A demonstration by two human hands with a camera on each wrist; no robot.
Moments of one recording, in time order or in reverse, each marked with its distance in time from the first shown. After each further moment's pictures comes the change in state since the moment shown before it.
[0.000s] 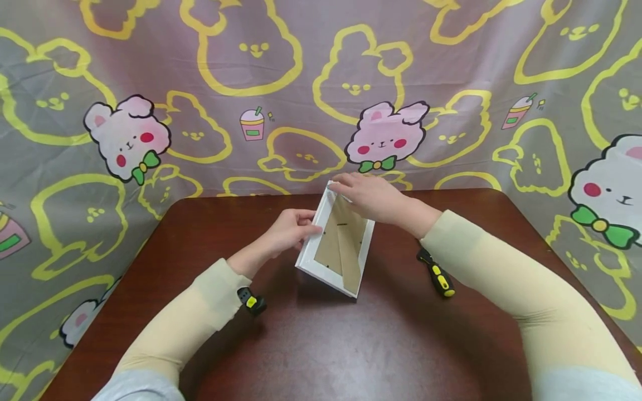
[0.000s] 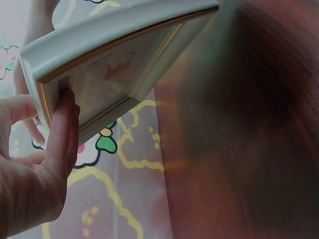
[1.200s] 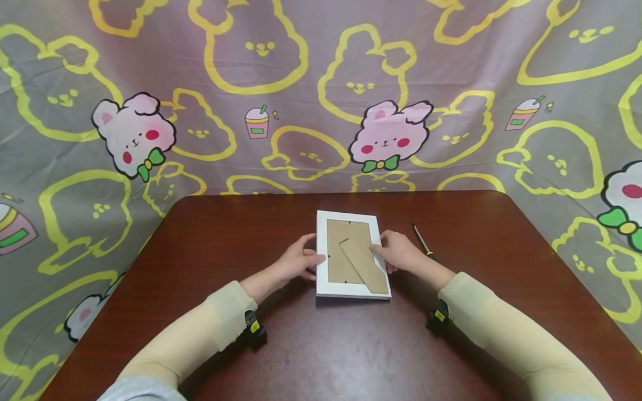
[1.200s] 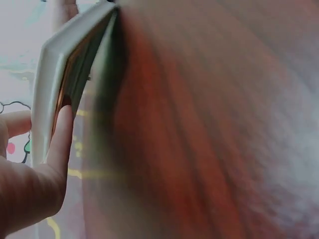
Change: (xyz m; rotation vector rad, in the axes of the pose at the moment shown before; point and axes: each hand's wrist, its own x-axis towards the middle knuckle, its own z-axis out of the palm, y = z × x) left_hand -0.016 -0.072 0.027 -0.148 -0.027 -0.118; right_hand -0.085 -0.025 0.104 0.761 -0.179 0.832
